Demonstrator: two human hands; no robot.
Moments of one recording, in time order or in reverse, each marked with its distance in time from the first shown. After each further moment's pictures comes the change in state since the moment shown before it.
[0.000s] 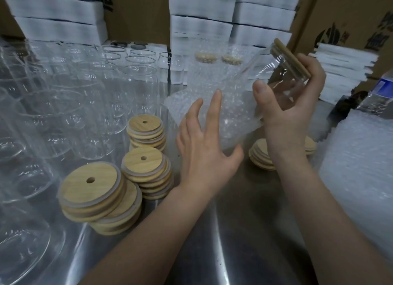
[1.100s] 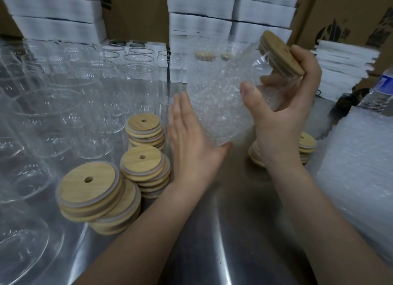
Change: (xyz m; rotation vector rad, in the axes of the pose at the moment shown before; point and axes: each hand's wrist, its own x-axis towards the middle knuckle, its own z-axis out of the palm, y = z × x) left_hand 0.010 -0.020 0.007 0.018 0.070 -0.129; right_hand -0.008 -0.007 0.008 0.019 -0.035 -0.116
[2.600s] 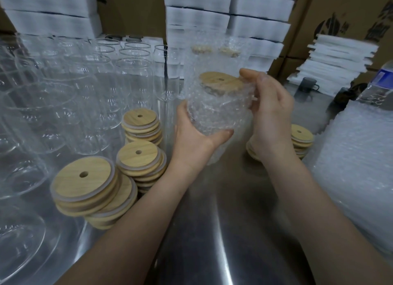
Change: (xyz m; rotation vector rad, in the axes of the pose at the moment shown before) left_hand 0.004 0.005 -0.007 -0.641 -0.176 -0.253; right_hand 0.001 0.005 0.004 0.110 -0.016 0.514
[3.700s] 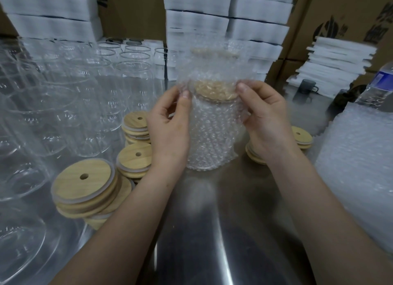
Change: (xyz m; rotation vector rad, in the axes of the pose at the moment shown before) left_hand 0.009 0.023 -0.017 -0.225 0.276 0.199; right_hand 0.006 0.006 -0.010 0.260 -0.199 0.203
